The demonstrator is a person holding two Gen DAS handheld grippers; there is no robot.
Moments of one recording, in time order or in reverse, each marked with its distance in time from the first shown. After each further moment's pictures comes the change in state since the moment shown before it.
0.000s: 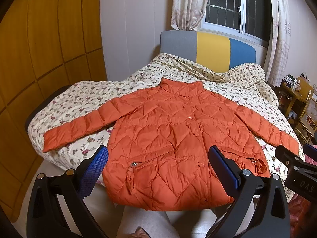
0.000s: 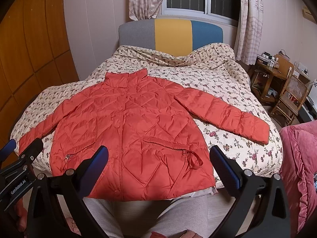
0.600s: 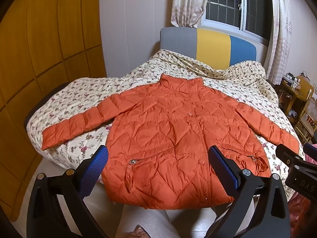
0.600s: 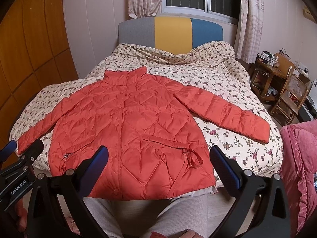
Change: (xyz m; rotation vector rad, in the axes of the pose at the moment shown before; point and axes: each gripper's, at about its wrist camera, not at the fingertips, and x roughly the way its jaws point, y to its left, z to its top) left arm 0.006 0.002 0.000 -0.007 0.026 -0.006; right arm 0.006 -0.001 -0.001 -0.003 0.016 -0.002
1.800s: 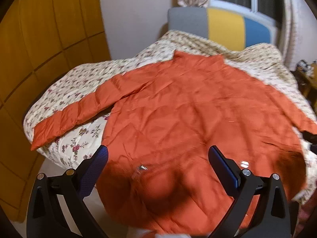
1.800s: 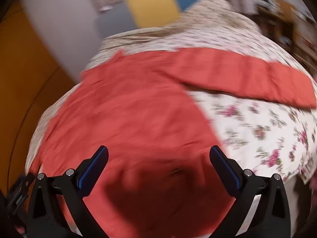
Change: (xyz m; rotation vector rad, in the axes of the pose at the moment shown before) left arm 0.133 0.026 -0.013 0.030 0.118 0.098; right arm 0.185 -0.141 -0.010 0.382 0.120 0.140
